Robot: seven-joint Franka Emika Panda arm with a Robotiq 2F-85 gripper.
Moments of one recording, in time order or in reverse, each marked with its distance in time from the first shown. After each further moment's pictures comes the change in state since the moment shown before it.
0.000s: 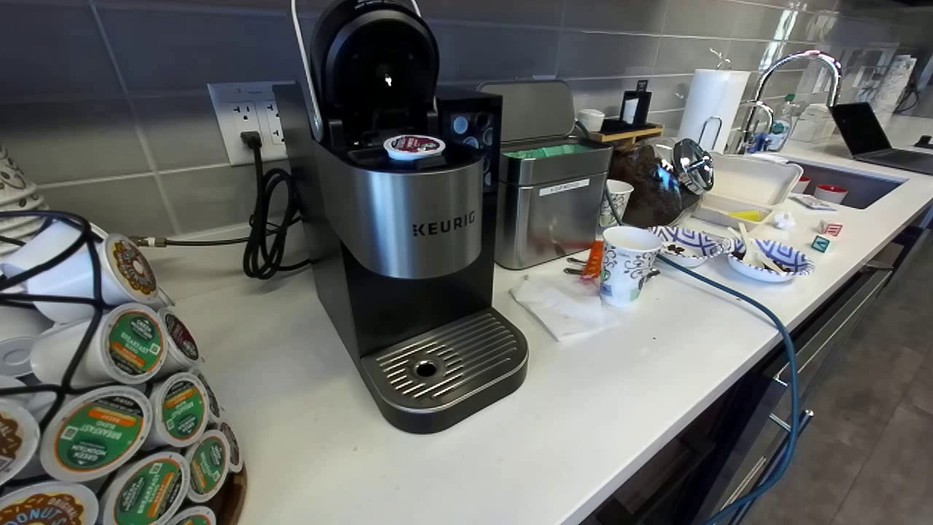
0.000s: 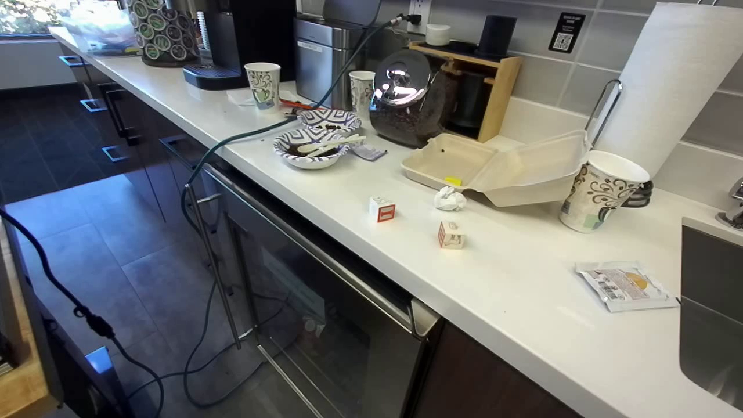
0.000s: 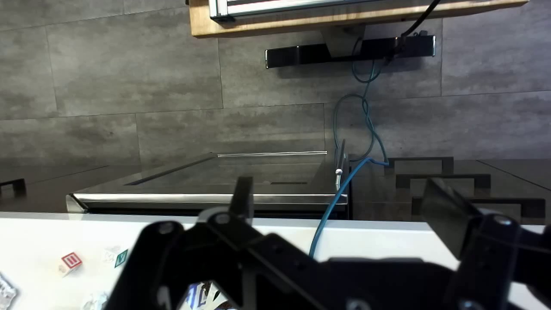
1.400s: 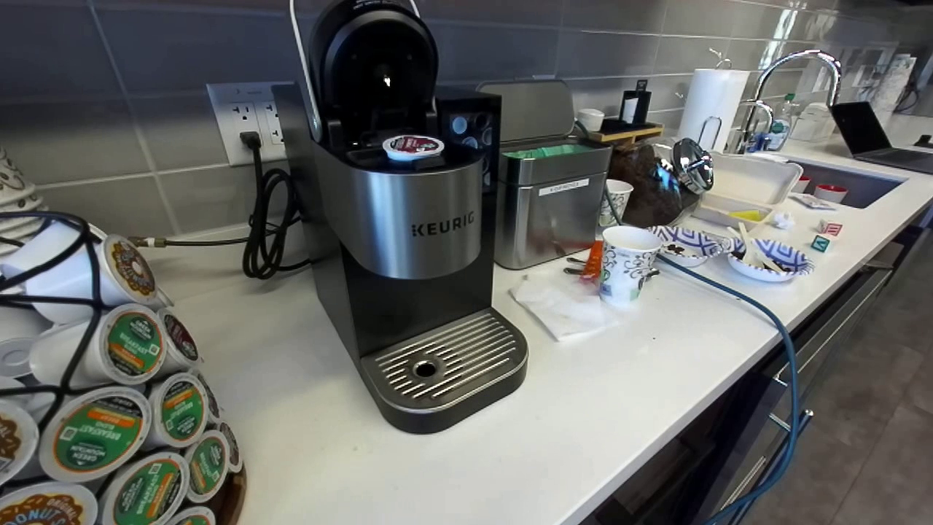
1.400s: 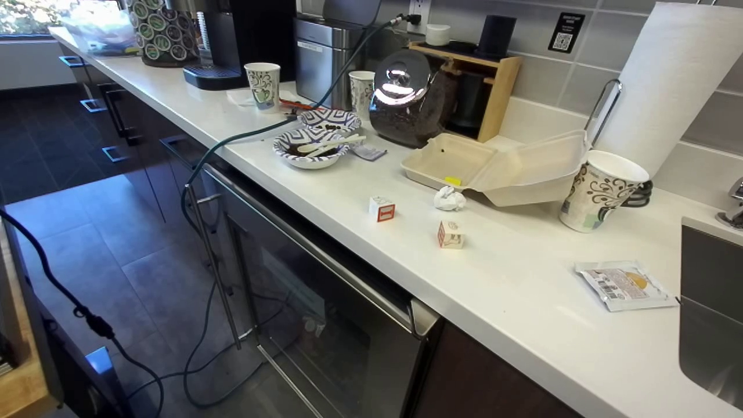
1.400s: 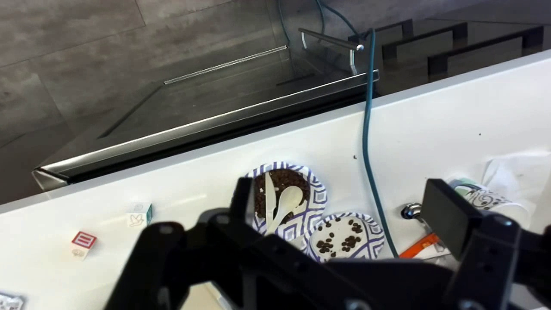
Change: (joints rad) arm -0.074 0.026 -0.443 -0.065 0.061 0.407 -0.241
